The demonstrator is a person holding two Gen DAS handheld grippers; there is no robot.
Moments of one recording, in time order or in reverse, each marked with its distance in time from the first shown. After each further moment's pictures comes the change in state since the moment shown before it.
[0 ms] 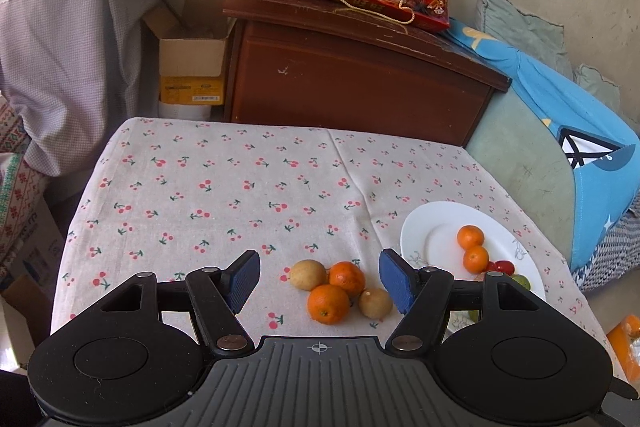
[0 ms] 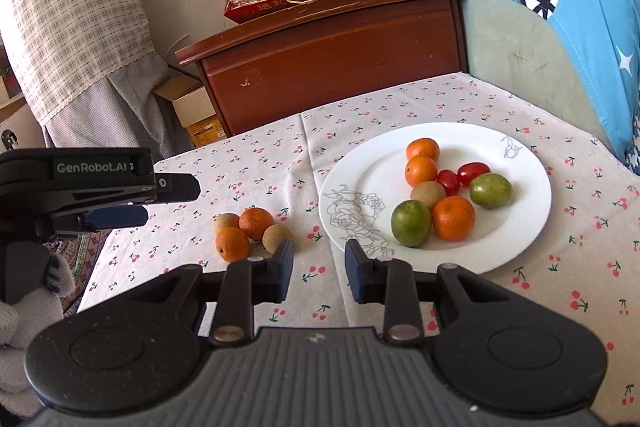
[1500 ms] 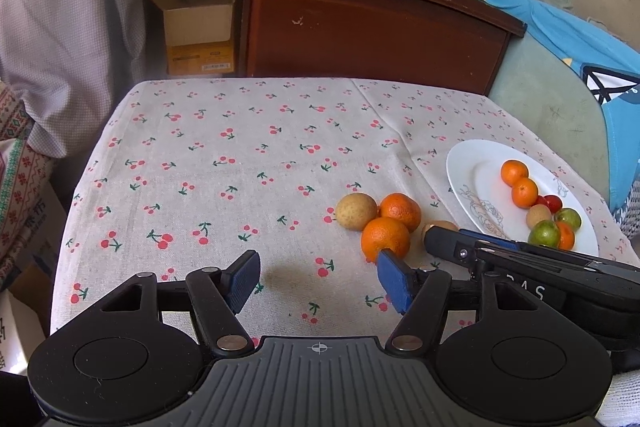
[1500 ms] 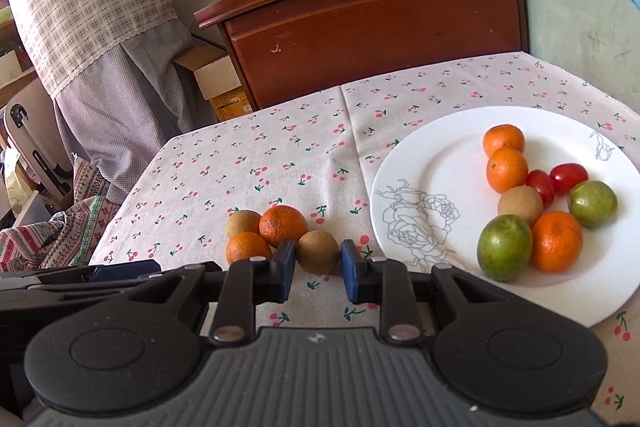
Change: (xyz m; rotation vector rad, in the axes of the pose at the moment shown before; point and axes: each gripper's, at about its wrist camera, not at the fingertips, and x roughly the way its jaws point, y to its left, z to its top) left arm 0.027 0.020 -0.039 0.086 0.050 0.038; right arm 0.066 0.011 0.008 -0.050 0.064 0.087
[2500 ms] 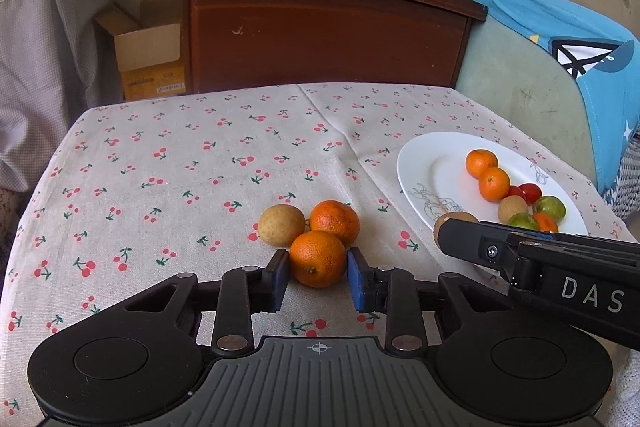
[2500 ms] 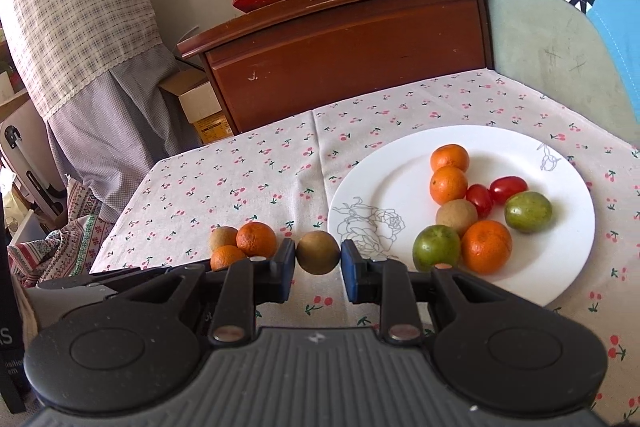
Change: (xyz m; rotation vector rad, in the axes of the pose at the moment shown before) left arm 0.023 -0.042 -0.005 0.095 -0.046 -0.034; right arm -0.033 -0.015 0.002 0.035 -0.045 -0.042
